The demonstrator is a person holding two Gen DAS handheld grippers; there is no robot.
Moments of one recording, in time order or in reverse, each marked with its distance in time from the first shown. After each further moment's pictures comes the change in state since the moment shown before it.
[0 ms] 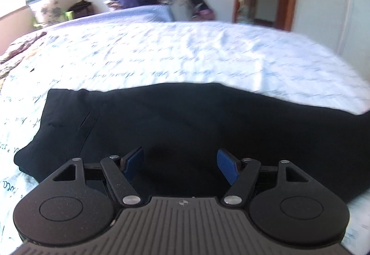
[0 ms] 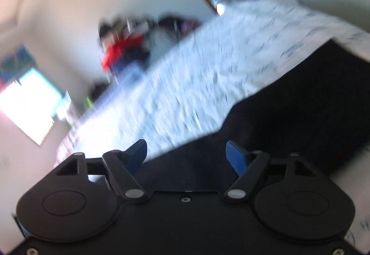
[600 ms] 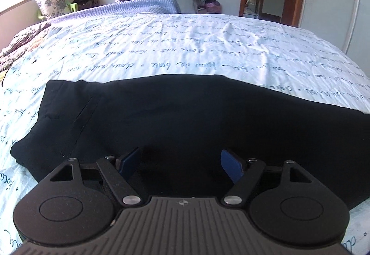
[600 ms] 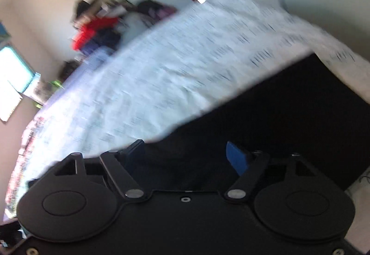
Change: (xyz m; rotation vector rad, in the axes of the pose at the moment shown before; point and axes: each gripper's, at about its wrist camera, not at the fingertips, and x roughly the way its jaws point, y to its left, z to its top) left arm -0.002 -0.008 -0.001 -0.007 0.017 -0.015; right arm 0.018 -0.059 0.028 -0.014 0.053 -0.161
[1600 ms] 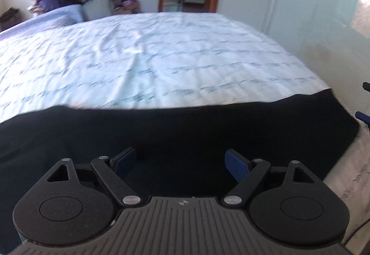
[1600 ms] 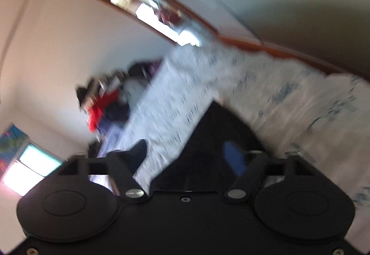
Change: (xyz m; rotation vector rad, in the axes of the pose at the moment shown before) left arm 0.009 -0.146 0.026 0.201 0.007 -0.369; right arm -0.102 -0.115 -0.005 0.404 -0.309 0.179
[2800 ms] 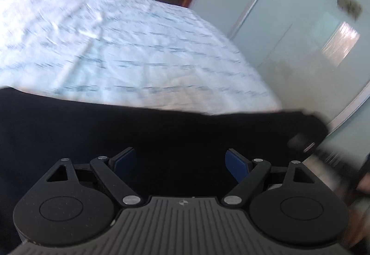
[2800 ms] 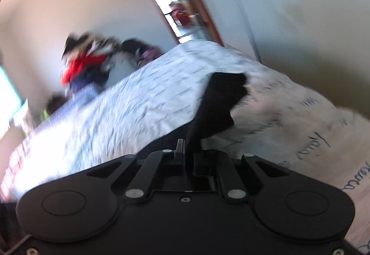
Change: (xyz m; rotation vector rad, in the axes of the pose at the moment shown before) left arm 0.006 -0.008 0.035 -0.237 0.107 -0.335; right arm 0.033 0.092 -0.082 -0.511 0.047 -0.192
